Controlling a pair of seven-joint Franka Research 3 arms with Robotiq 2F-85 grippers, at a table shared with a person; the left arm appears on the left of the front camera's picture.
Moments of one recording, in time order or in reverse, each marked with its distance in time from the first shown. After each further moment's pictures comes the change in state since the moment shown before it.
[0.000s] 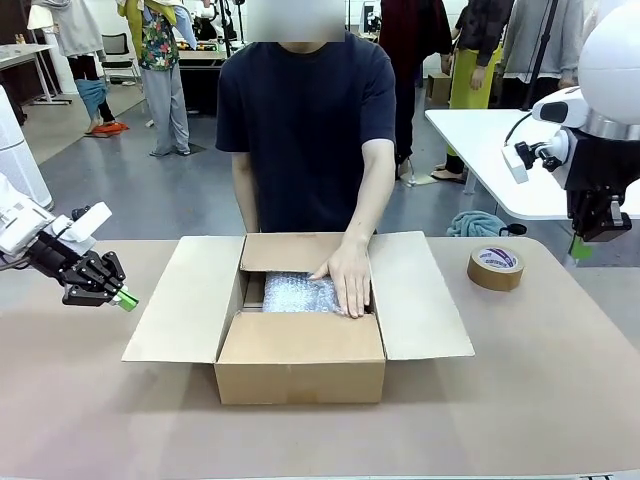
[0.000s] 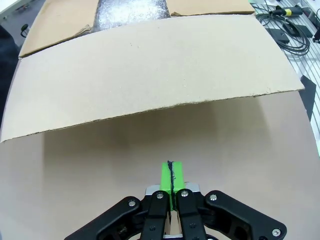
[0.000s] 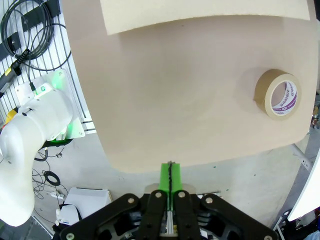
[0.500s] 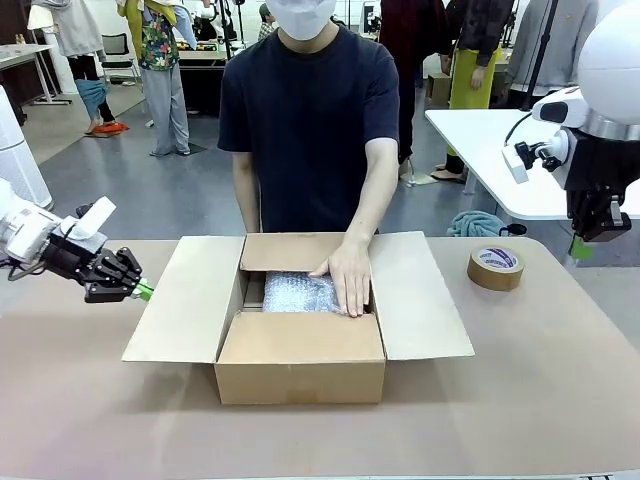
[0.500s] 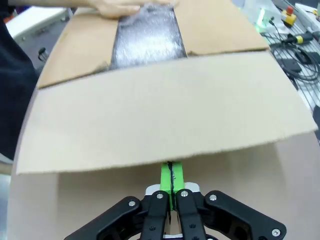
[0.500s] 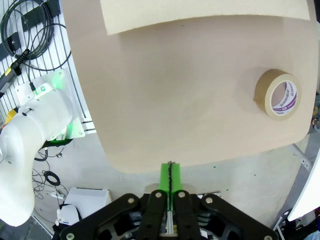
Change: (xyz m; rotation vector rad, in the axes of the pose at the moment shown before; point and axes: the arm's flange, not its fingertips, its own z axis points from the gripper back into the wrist) left arm 0.012 0.000 -0.022 0.071 -0.185 -0.017; right arm 0.000 0.000 0.000 0.000 0.000 0.000
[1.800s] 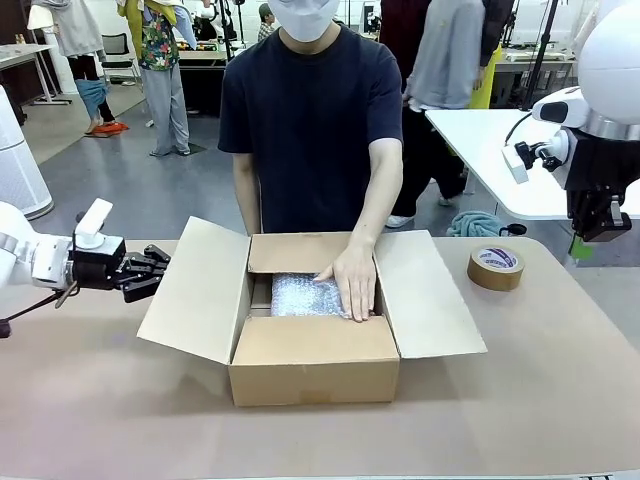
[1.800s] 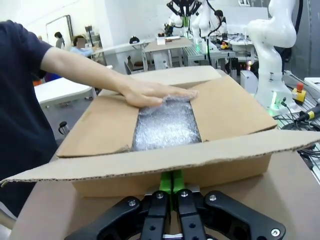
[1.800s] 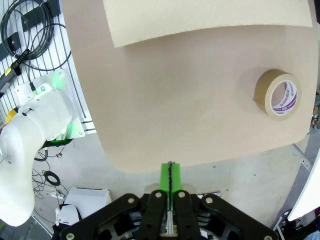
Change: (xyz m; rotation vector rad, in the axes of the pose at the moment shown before) left arm -0.003 -0.003 -0.049 0.059 -0.477 0.001; right arm 0.000 0.000 0.000 0.000 0.000 0.000
